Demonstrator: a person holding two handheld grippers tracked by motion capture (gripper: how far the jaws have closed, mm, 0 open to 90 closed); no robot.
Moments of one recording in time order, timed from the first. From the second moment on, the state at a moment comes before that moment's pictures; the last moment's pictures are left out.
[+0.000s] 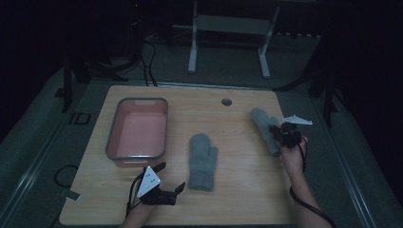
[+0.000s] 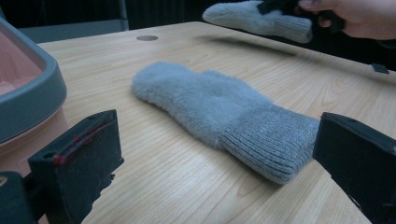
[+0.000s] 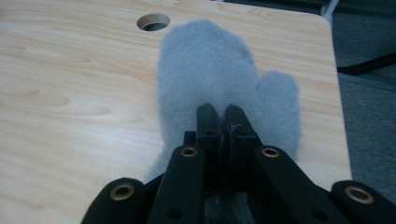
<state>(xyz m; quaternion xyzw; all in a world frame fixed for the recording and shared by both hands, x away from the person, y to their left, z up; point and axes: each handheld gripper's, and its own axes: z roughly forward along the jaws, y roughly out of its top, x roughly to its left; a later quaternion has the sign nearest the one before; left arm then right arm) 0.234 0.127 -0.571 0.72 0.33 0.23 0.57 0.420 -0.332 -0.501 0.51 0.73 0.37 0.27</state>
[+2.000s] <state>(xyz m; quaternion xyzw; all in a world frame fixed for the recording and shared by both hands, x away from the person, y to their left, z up) 0.234 0.128 -0.571 0.72 0.33 0.23 0.57 0.334 -0.342 -0.546 0.39 0.84 0.34 0.15</state>
